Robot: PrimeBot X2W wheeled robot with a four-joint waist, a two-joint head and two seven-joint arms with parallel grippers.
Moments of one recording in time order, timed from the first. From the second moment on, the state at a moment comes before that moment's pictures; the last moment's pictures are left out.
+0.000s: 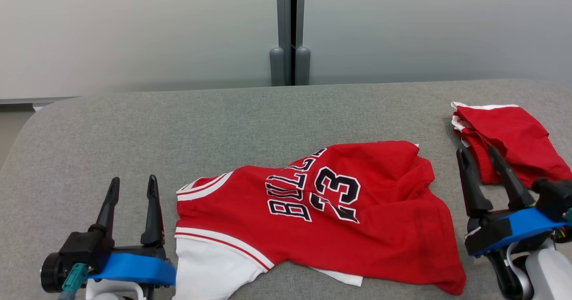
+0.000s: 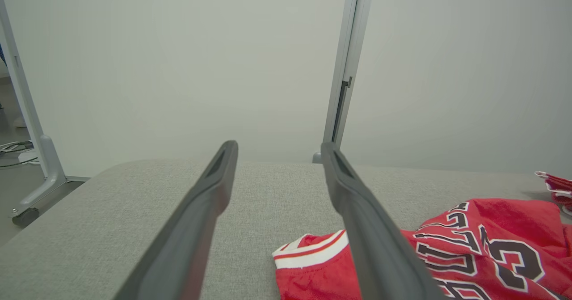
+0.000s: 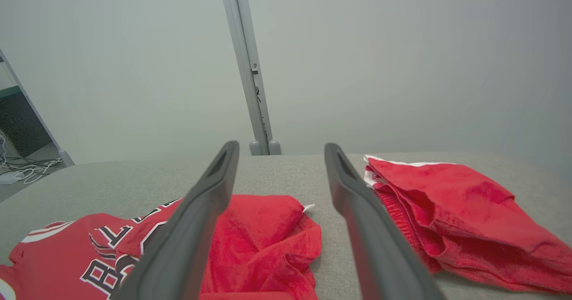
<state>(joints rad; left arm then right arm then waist) -0.07 0.09 0.01 0.22 -0.17 -0.13 -0.26 -0.22 -0.27 0.09 0.27 0.44 0.13 -0.19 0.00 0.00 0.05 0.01</state>
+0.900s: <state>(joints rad) -0.06 0.08 -0.01 0.27 -0.19 -0.13 -0.26 -0.25 -0.22 0.13 0.38 0.36 0.13 -0.26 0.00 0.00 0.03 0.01</state>
